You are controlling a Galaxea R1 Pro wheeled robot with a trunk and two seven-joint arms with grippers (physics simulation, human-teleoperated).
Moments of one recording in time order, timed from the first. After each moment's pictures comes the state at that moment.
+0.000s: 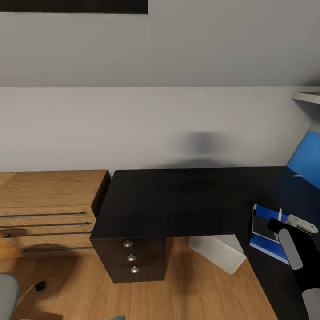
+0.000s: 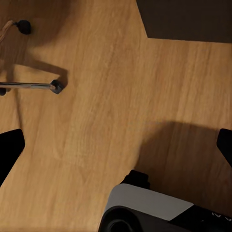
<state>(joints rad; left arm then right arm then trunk) -0.19 0.03 -0.88 -0.72 0.82 -0.05 0.90 -0.54 -0.29 -0.28 -1.10 -0.47 0.53 -0.43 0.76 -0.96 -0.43</state>
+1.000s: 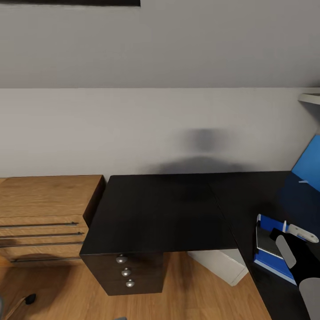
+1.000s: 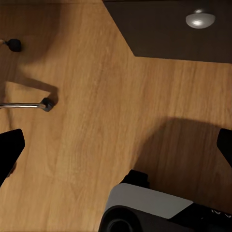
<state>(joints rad) -0.19 0.03 -0.90 -0.72 0.82 -0.05 0.90 -0.64 -0.32 -0.27 -0.74 -0.38 0.37 -0.40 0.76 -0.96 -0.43</state>
